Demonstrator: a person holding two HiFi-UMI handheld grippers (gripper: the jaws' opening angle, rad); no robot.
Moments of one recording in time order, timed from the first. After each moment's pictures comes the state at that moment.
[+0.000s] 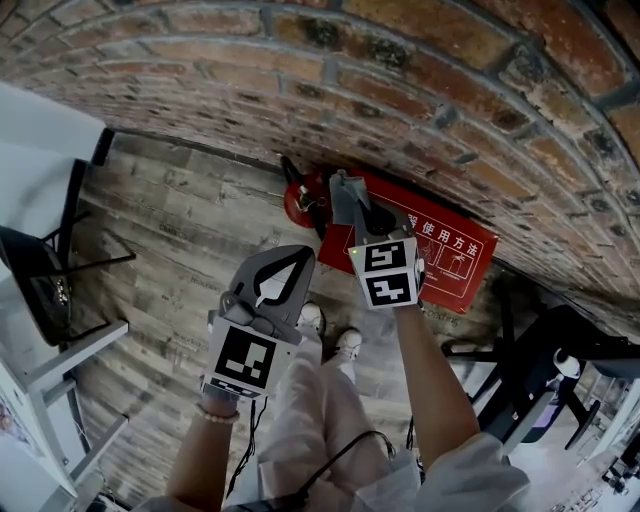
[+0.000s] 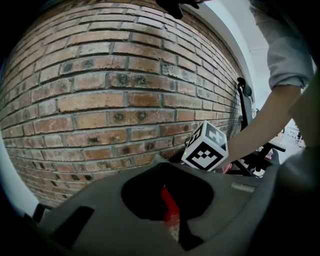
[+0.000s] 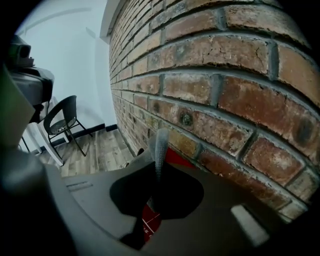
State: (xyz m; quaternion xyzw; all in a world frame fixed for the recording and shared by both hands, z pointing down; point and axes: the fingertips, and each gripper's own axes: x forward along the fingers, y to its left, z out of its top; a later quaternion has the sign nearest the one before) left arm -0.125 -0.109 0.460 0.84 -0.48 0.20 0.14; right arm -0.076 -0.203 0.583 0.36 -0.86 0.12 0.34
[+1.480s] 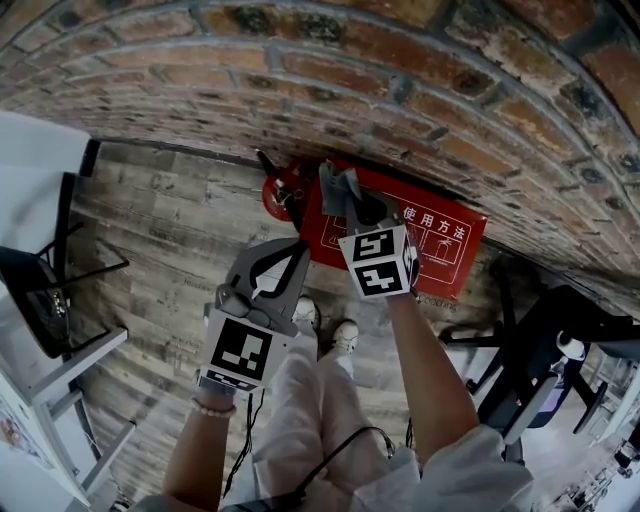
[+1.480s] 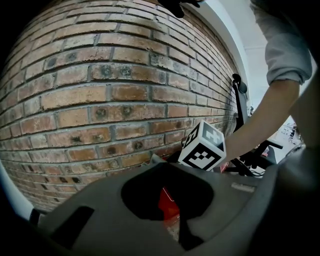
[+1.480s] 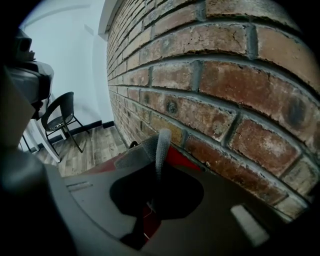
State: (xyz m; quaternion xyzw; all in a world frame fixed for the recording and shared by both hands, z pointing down) left arm -0.089 -0.115 0.478 0.85 -0.45 0.22 0.14; right arm -0.042 -0.208 0.599 0.37 -0.85 0.12 0.36
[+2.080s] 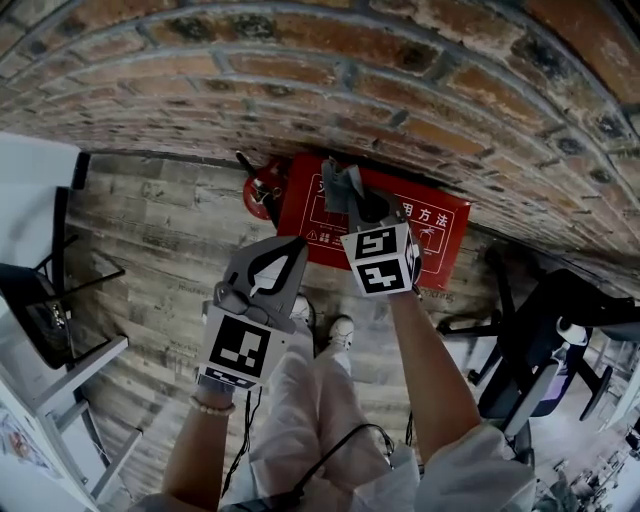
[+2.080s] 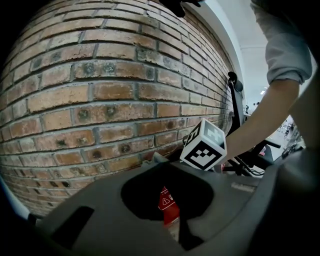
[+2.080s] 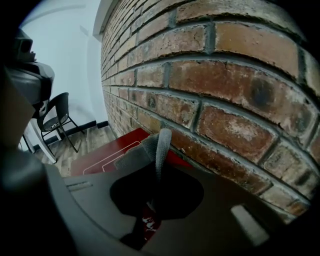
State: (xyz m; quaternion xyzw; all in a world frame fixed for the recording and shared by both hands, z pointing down) left arm -0.051 -0.121 0.480 0.86 -0.43 0.22 0.14; right arm 0.008 -0.212 0.599 0.40 -0.83 0.12 0.36
